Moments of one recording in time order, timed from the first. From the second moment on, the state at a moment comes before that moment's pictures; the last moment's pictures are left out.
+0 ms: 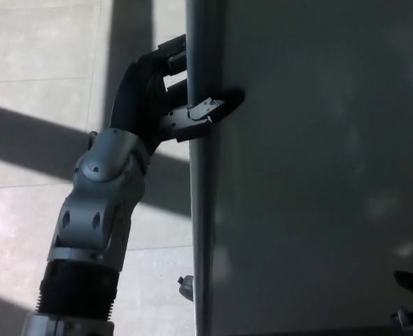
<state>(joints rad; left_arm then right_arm) -0.63 0.05 0.08 0.24 -0.15 0.23 -0.15 -0.22 -0.36 -0.06 1.26 -0.15 -0.69 -0.05</state>
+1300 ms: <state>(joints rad) -0.58 0.46 0.31 0.26 -0.30 0.32 -0.41 -0.25 -0.36 -0.06 1.26 -0.15 -0.68 -0.05</state>
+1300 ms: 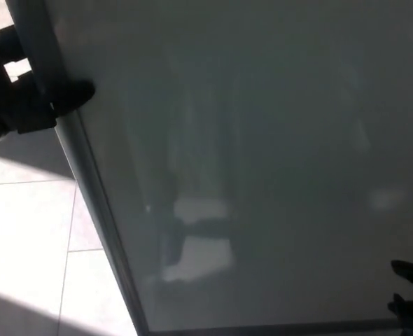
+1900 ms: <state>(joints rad) -0.63 0.67 0.50 0.62 -0.31 0.23 -0.48 -0.26 -0.35 -0.08 1.26 -0.14 -0.68 -0.04</state>
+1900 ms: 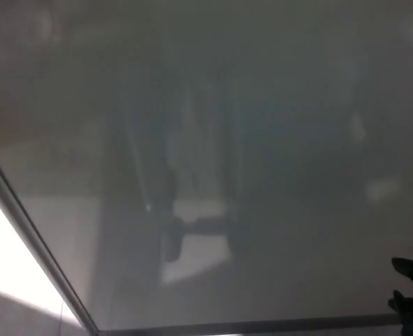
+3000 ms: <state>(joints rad) -0.46 0.78 0.73 0.72 -0.36 0.11 -0.52 -0.21 -0.33 -0.06 1.26 -0.15 -0.68 -0.06</state>
